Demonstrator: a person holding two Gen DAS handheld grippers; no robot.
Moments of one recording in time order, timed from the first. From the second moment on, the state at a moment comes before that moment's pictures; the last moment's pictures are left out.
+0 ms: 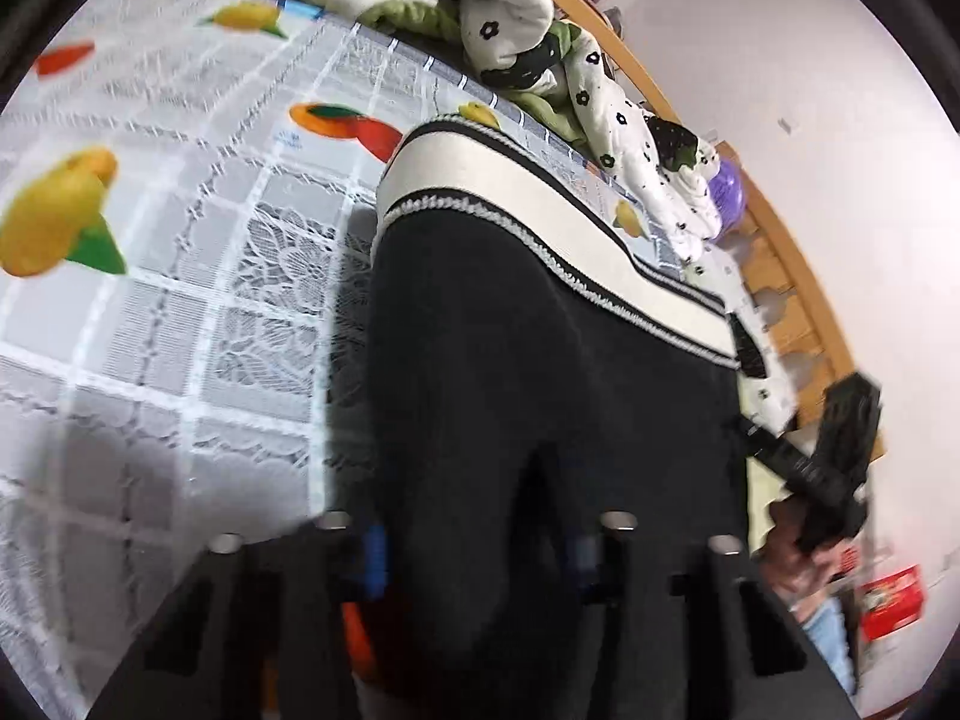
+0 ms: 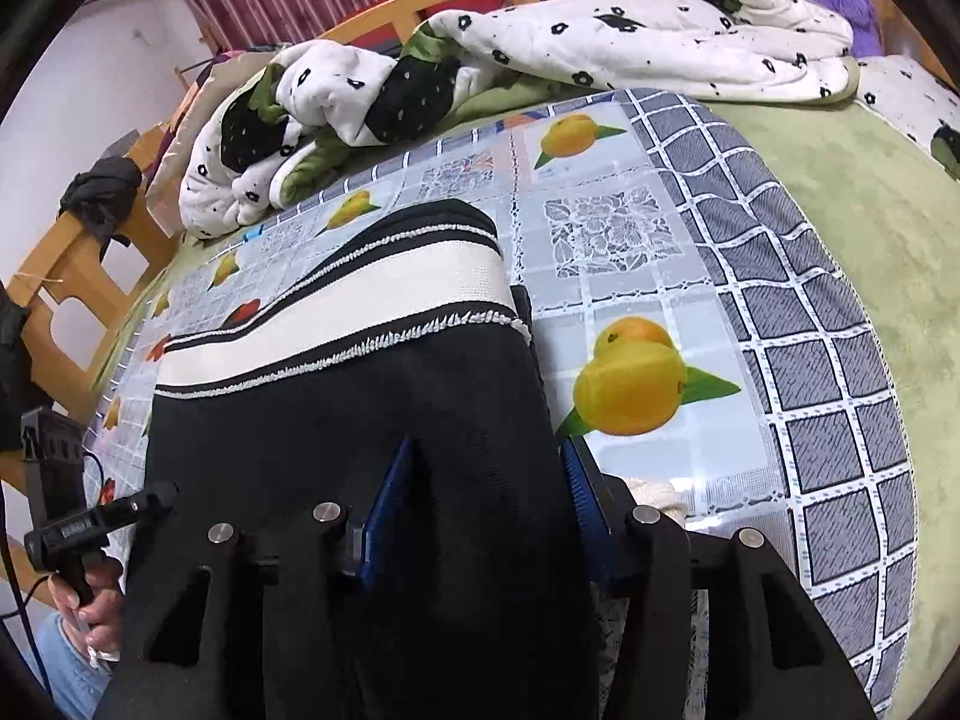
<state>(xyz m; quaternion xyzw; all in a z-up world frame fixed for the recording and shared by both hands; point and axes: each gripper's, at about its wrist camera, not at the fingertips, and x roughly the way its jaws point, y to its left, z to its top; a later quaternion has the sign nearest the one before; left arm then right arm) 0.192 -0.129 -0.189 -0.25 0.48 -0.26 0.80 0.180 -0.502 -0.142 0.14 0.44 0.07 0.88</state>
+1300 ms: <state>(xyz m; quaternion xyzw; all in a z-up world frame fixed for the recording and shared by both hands) 0.177 0.053 -0.104 -0.05 0.39 -0.11 0.91 0.214 -0.312 -0.127 0.13 0.41 0.09 0.90</state>
